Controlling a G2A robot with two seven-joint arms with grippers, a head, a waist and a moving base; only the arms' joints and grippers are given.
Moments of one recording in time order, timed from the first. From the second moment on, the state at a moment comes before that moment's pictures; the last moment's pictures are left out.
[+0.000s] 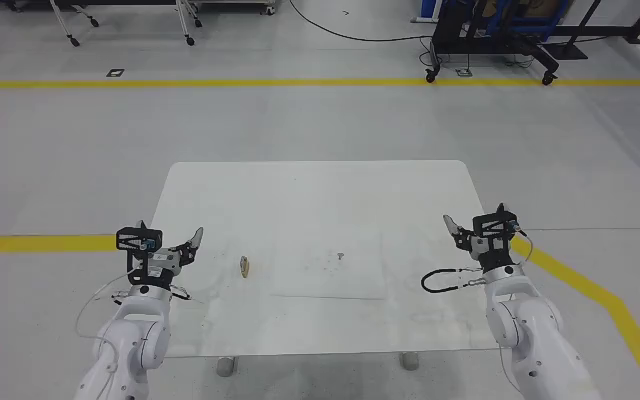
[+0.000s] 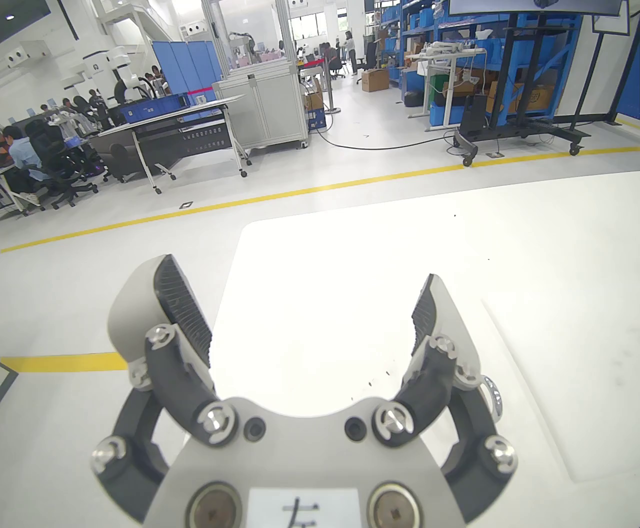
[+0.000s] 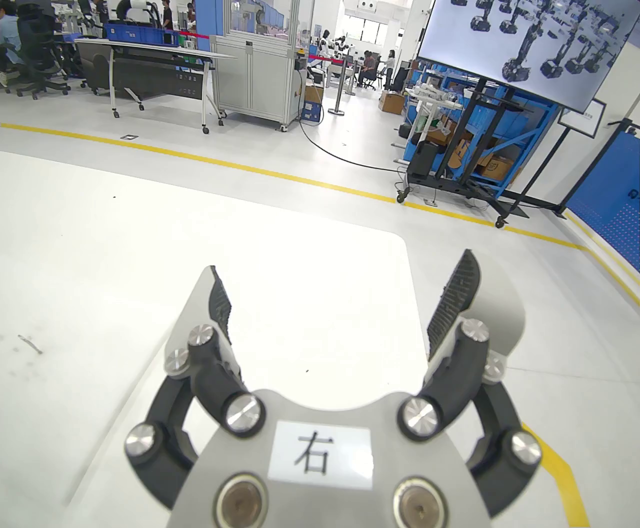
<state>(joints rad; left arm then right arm) 1.73 -1.15 -1.60 -1.80 1.33 0.00 0.00 -1.73 -1.15 1.60 -1.80 -1.33 0.00 0.00</state>
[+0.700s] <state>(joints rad) 1.73 -1.15 -1.60 -1.80 1.33 0.00 0.00 -1.53 -1.16 1.34 -1.67 -1.44 -0.31 0.13</state>
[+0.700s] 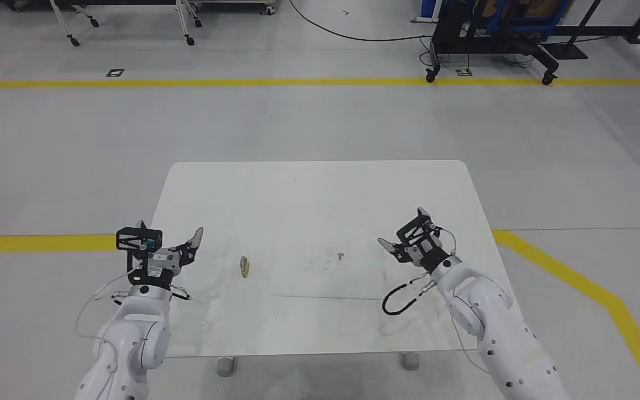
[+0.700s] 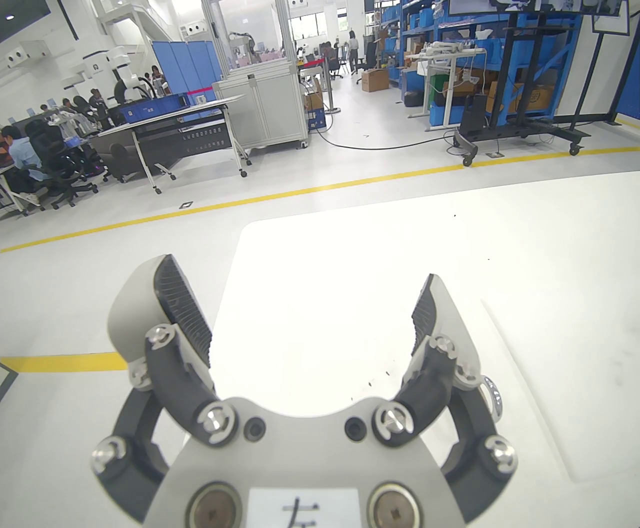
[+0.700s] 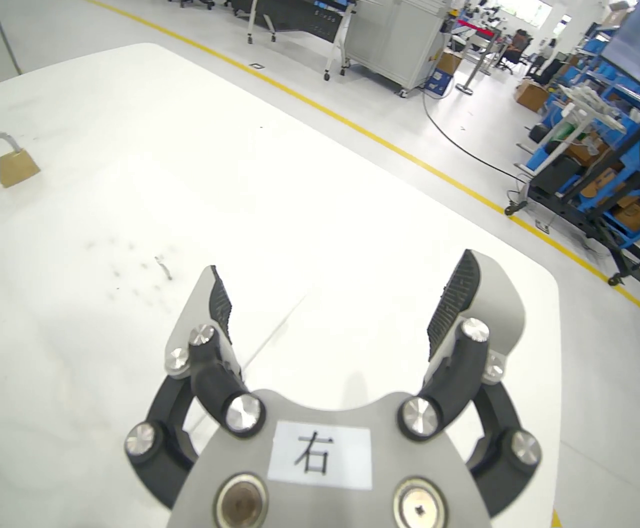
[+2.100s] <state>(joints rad) 1.73 -1.15 -1.60 -1.80 1.33 0.00 0.00 -1.15 -1.21 0.99 -1.25 -1.37 -0.75 0.23</state>
